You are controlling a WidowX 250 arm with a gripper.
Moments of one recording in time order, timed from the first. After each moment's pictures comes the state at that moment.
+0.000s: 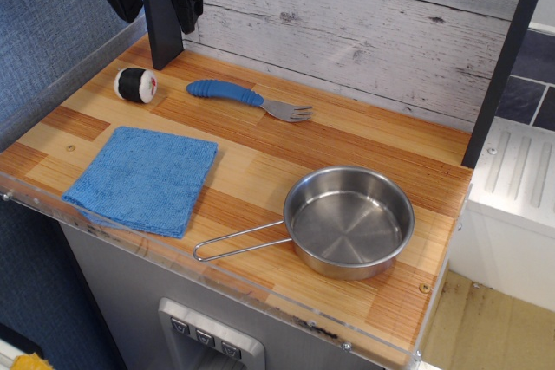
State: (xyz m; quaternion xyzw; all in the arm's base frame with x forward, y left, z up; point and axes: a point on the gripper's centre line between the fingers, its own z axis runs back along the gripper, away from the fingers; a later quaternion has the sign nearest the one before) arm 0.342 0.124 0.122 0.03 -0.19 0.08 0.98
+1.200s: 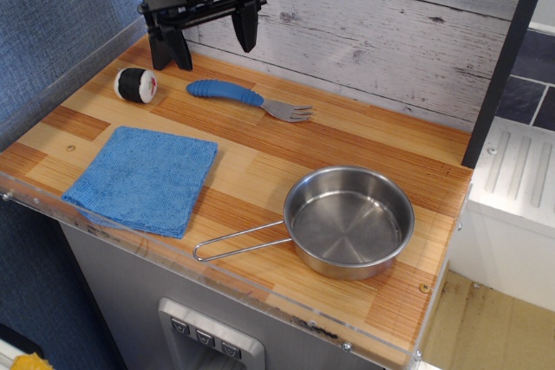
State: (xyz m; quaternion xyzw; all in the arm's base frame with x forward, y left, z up) arm 0.357 0.084 0.090 -0.03 -0.12 0.43 0.90
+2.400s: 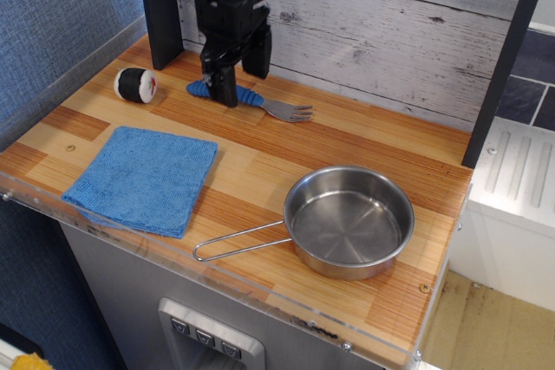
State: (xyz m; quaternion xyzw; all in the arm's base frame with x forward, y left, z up) arm 0.394 0.087 0.024 0.00 -0.05 0.68 0.74
